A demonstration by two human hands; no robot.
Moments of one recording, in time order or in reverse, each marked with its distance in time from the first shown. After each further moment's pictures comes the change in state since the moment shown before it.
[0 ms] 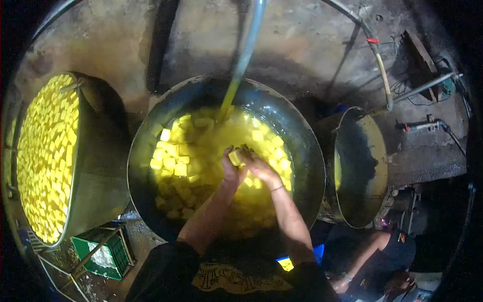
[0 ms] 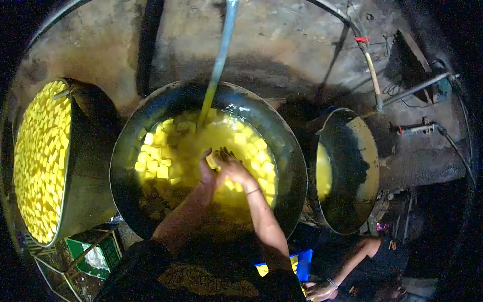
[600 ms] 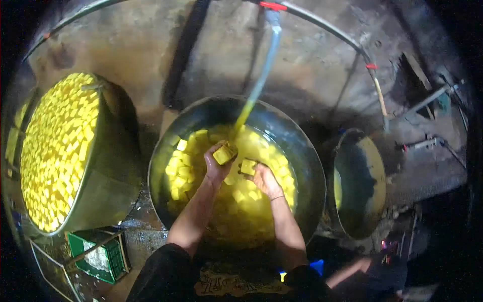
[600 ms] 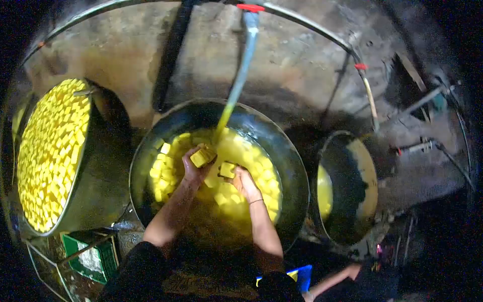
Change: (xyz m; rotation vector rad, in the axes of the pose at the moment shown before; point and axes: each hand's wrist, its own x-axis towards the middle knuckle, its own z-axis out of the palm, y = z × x) left_hand -0.026 0.125 0.062 -0.090 0.004 0.111; right_hand -0.008 -0.008 0.015 1.135 -0.246 -0.065
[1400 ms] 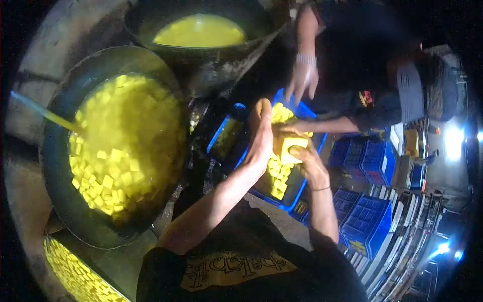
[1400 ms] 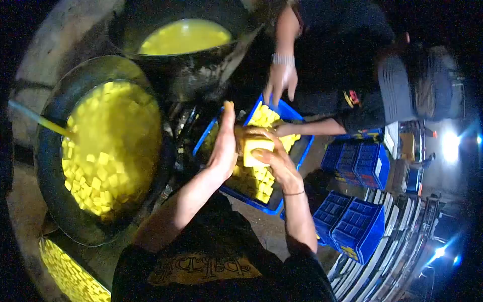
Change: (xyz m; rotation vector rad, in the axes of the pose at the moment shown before) left_hand -0.365 -0.325 0.053 1.133 -0.431 -0.917; right_hand -0.514 0.097 -0.007 -0.011 0.953 -0.439
